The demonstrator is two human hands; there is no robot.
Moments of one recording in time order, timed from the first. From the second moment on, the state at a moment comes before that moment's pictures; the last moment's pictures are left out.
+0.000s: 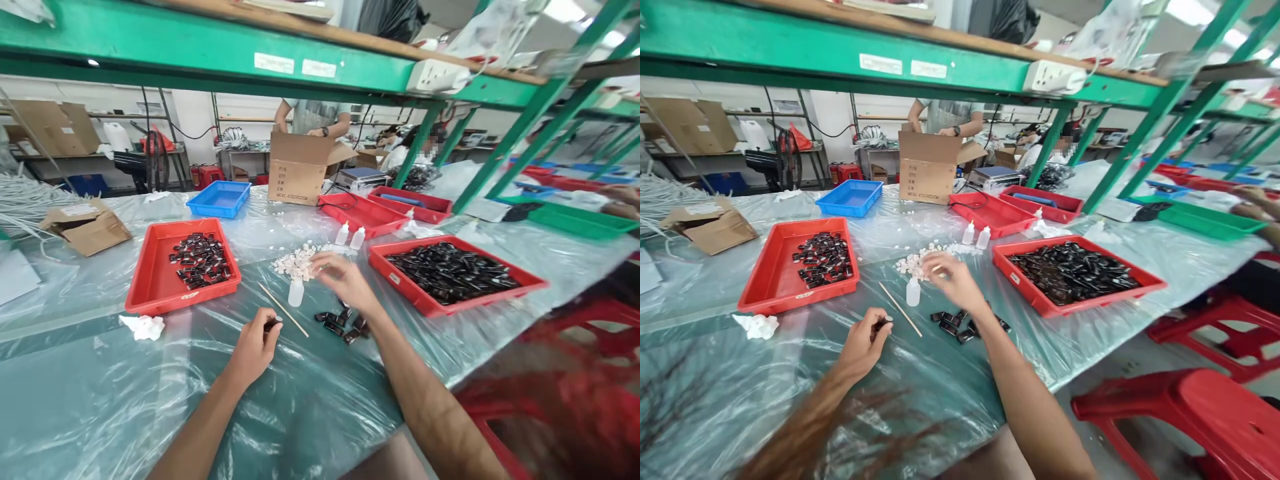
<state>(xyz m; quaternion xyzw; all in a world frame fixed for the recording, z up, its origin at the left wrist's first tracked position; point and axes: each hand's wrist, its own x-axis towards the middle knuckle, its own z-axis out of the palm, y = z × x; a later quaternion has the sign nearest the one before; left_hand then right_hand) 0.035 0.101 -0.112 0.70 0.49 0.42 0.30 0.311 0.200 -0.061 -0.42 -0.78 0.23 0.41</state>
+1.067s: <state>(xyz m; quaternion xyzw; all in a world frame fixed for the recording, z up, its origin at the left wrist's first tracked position) 0.032 0.116 -0.125 0.67 0.53 0.43 0.28 0.370 0.313 -0.068 -0.64 -0.61 0.15 0.45</state>
